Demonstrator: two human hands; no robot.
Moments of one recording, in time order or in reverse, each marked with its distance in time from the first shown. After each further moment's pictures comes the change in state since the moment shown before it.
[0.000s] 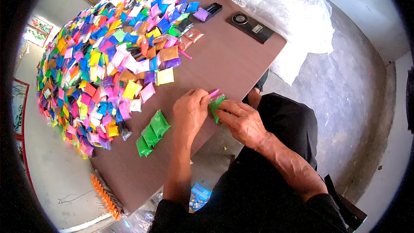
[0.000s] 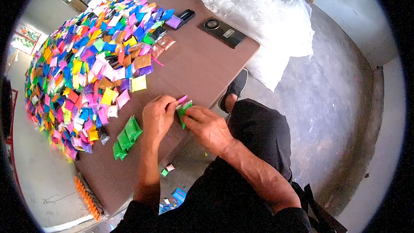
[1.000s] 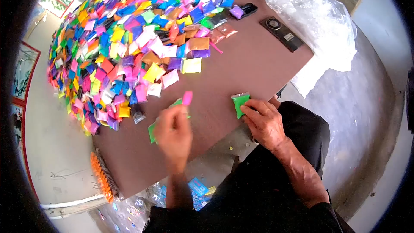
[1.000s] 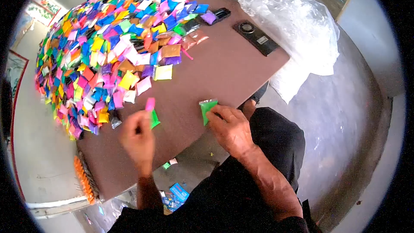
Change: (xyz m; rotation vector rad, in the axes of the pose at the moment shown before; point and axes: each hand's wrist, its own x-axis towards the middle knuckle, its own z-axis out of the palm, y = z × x) left_hand -0.076 -0.004 -0.075 -0.019 0.539 -0.287; right_hand 0.005 -0.002 0.003 -0.046 0.004 0.016
